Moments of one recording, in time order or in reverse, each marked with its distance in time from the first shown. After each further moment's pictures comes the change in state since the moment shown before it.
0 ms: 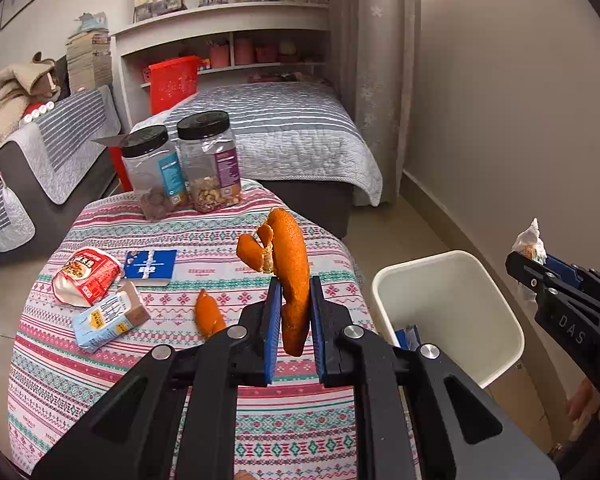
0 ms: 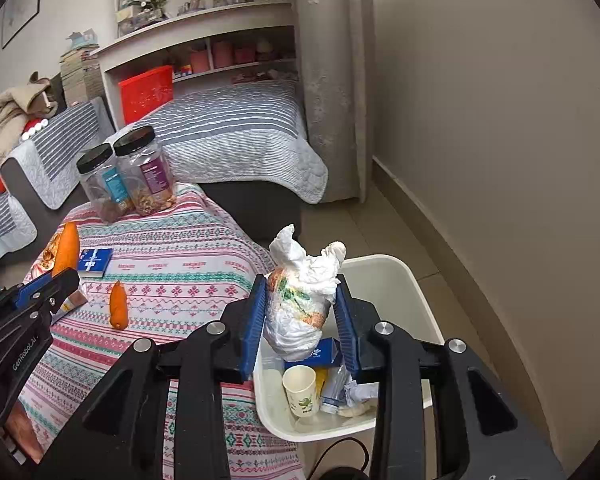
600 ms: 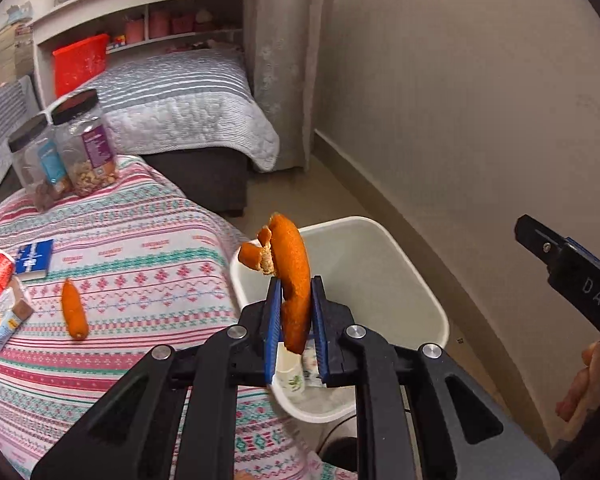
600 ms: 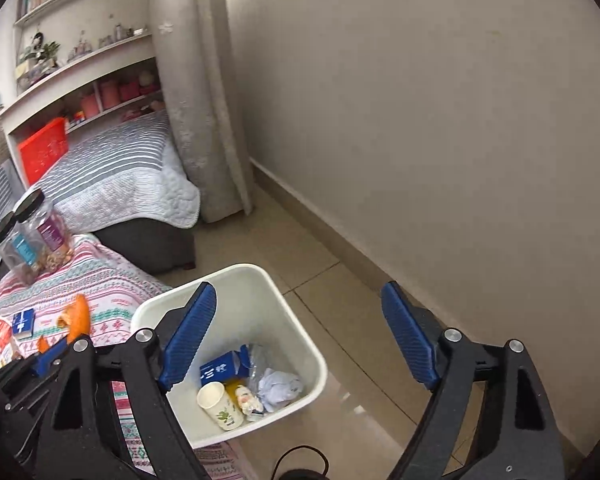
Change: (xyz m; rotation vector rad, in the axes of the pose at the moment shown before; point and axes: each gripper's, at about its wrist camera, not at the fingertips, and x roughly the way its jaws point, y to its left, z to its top) left arm 0.042 -0.112 -0.008 0.064 0.123 -0.266; right arm -0.025 -0.110 -0.012 0.233 -0.047 -0.291
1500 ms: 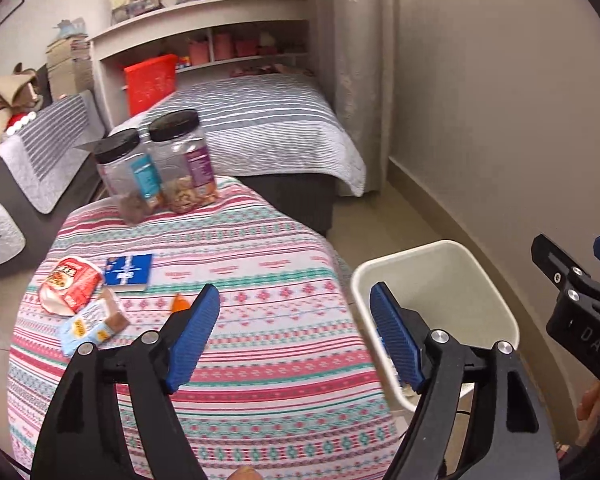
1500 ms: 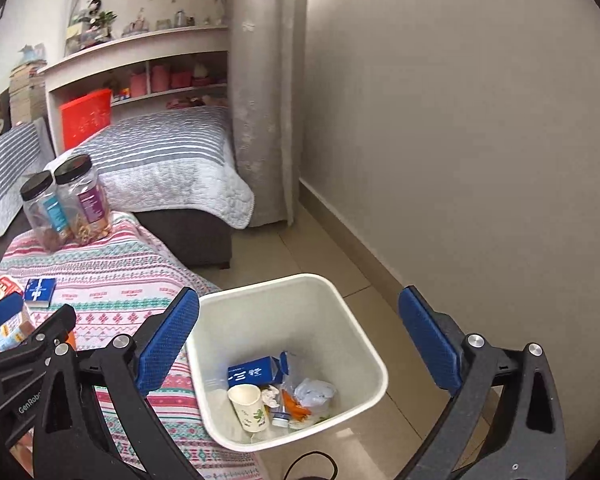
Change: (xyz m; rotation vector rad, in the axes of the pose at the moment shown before) left arm -0.054 0.087 0.001 -0.026 -0.088 0.261; right arm -0.030 0.104 -0.011 -0.191 -0.074 0.052
